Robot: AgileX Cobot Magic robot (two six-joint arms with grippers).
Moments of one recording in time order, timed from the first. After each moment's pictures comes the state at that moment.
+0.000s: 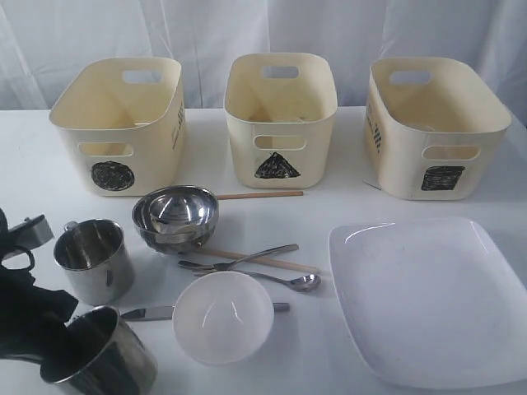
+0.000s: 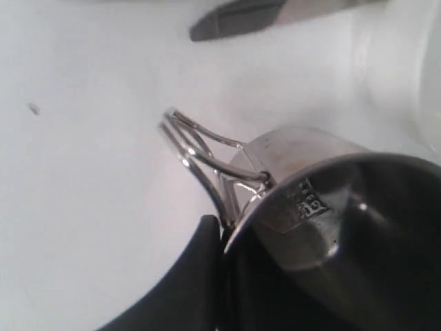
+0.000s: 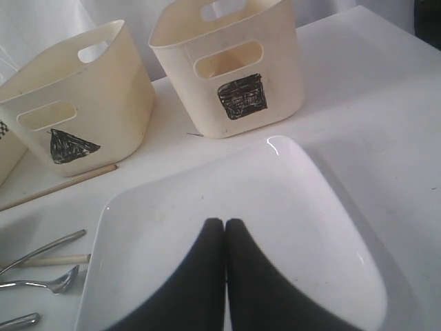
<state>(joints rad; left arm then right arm) -0.09 1.45 -0.59 -0.75 0.89 0.63 -0.07 0.01 0.00 0.00 0.34 0.33</state>
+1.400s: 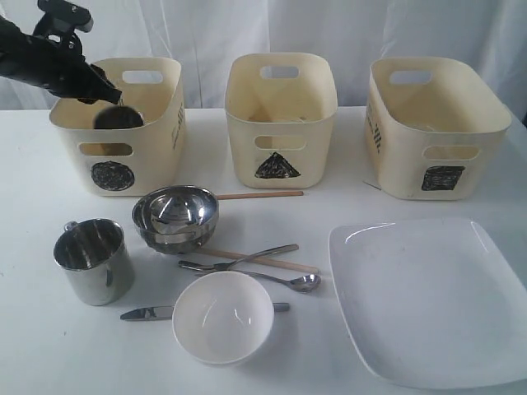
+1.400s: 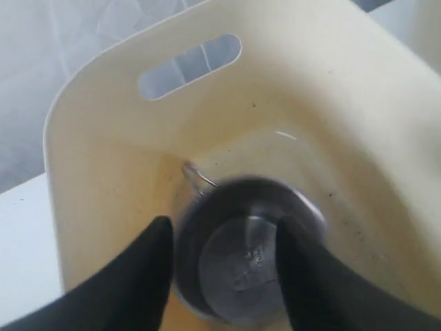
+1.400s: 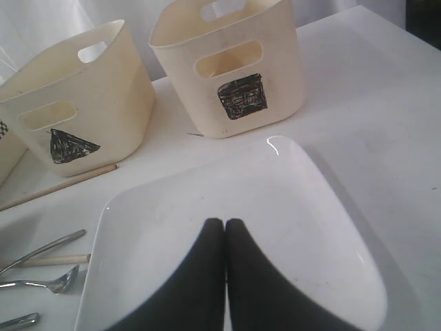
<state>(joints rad) -0.09 2.03 -1.67 -0.57 0.40 0.89 -0.07 0.01 0.00 0.00 0.34 0.33</state>
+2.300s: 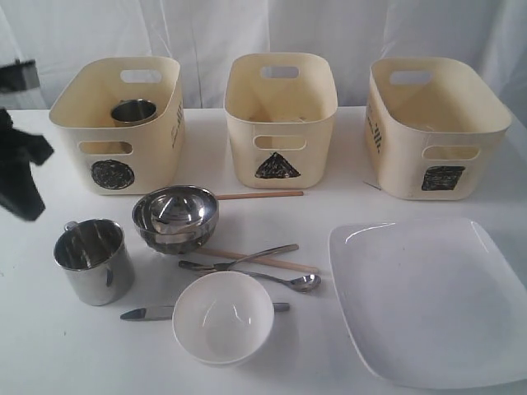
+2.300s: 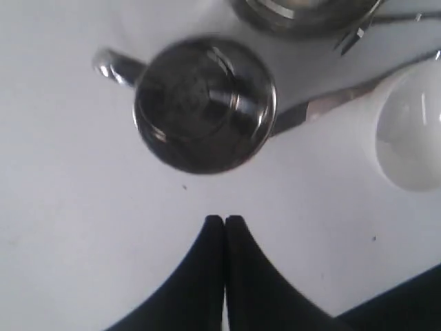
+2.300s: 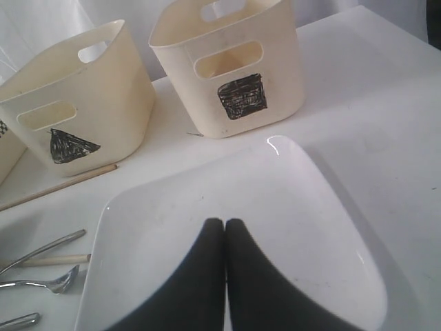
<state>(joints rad) -0.09 1.55 -1.27 -0.33 1.31 0.35 -0.07 0.01 0.00 0.00 0.34 0.33</state>
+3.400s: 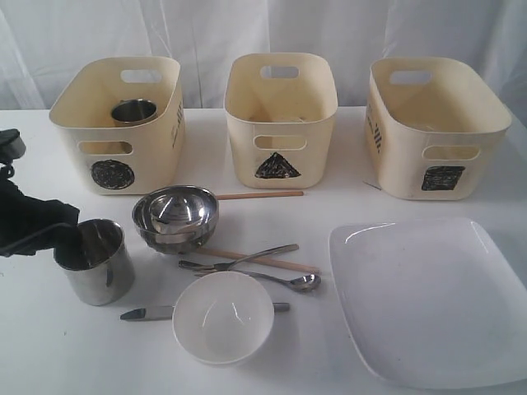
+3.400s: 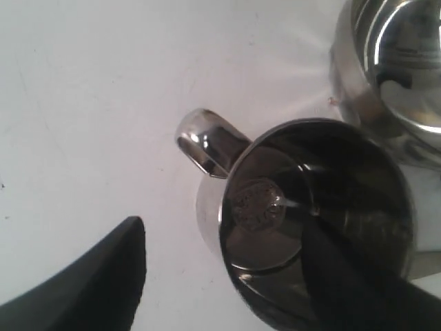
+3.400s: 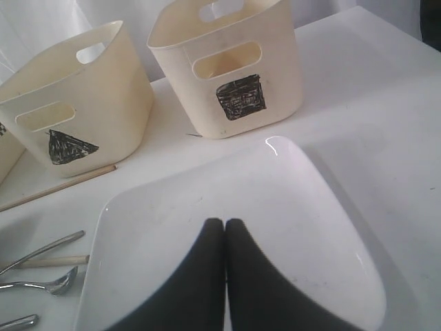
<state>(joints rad) -0.09 1.46 -0.75 -0.55 0.50 0.42 -0.08 0.01 0.00 0.00 0.34 0.33</state>
